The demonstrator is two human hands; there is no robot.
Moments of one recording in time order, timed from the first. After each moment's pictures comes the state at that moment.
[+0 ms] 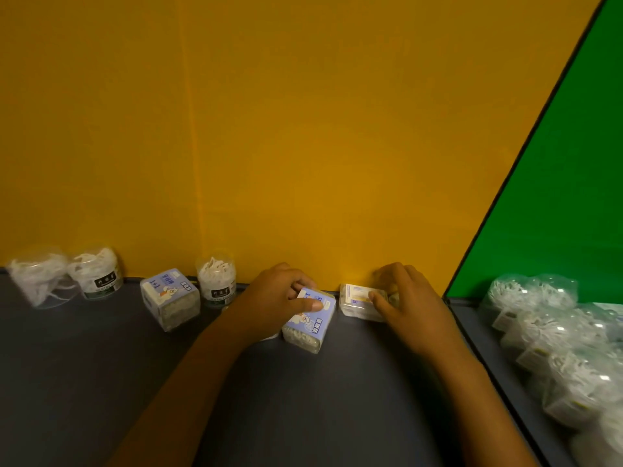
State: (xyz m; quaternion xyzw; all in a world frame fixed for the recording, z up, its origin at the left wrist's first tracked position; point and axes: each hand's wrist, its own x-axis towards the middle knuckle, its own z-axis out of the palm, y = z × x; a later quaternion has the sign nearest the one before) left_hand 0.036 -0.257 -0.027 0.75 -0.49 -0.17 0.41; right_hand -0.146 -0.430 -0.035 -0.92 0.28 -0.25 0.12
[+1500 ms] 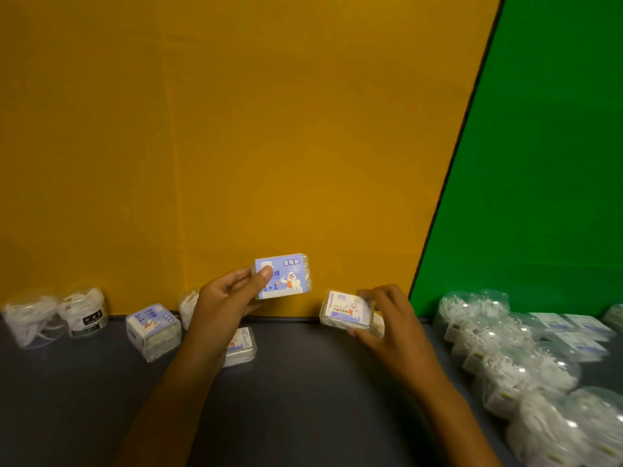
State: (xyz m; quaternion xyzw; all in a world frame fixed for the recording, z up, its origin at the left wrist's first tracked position) left_hand -0.020 -0.219 0.031 0.59 -0.27 -0.17 0.74; right_hand -0.196 -0.415 -0.016 -0.91 0.18 -0.34 0.14
